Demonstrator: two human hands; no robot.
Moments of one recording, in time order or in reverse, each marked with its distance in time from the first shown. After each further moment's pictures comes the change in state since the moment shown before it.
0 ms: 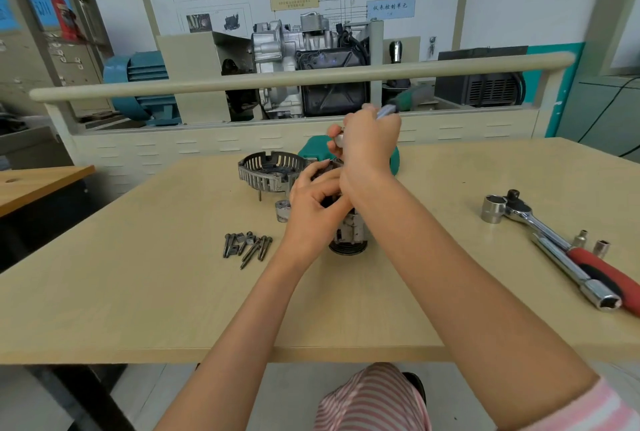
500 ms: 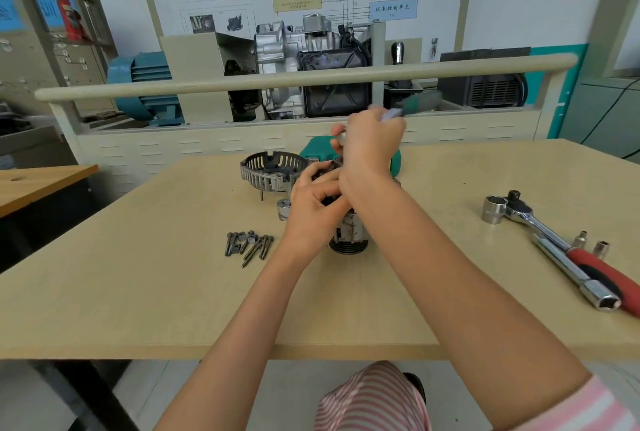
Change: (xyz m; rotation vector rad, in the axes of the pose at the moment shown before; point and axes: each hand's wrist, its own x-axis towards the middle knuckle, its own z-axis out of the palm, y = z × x) left_hand -0.001 0.002 -0.003 -0.014 0.001 -0.027; right_hand -0.002 -0.001 -0.002 0.000 -0.009 -0.006
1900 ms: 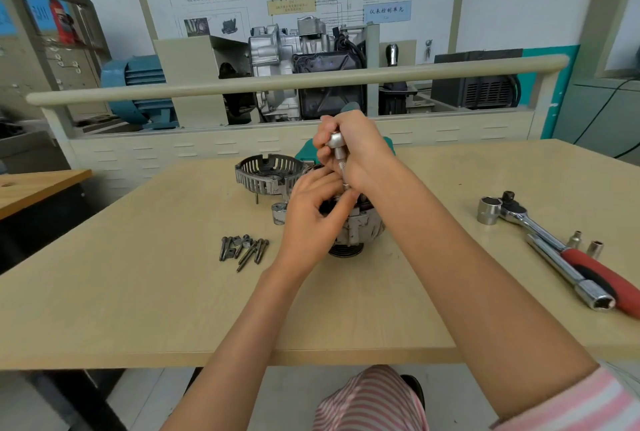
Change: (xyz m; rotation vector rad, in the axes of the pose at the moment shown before) left_hand 0.000 -0.012 0.009 0.158 0.086 0.279; right_hand 0.017 -0.007 -0.004 0.033 -0.306 0.377
